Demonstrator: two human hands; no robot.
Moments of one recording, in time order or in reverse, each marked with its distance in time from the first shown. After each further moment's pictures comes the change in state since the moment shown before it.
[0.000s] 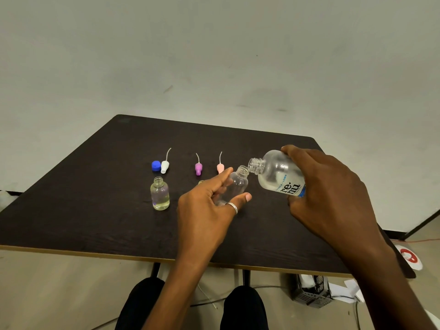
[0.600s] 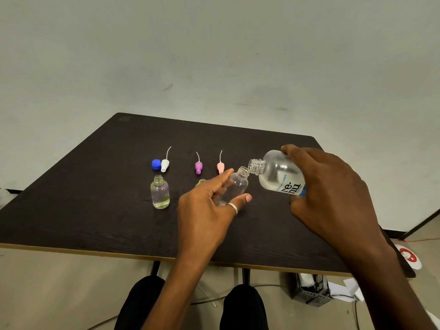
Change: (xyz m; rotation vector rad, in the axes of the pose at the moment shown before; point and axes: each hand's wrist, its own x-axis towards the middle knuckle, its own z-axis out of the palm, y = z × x) left_hand -0.001 0.000 -0.002 0.045 -0.025 0.000; right_hand 0.000 -0.001 0.000 -0.020 -0.008 -0.005
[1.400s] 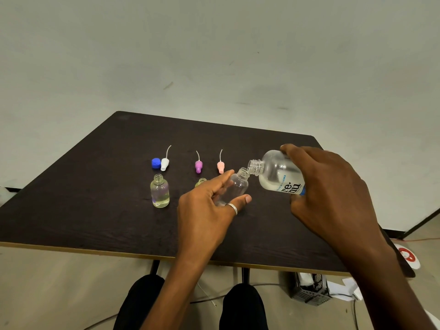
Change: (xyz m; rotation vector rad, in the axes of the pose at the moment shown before) left_hand 0.000 -0.004 -0.001 0.054 -0.007 0.013; right_hand 0.001 -0.002 -0.001 -0.009 -0.017 0.007
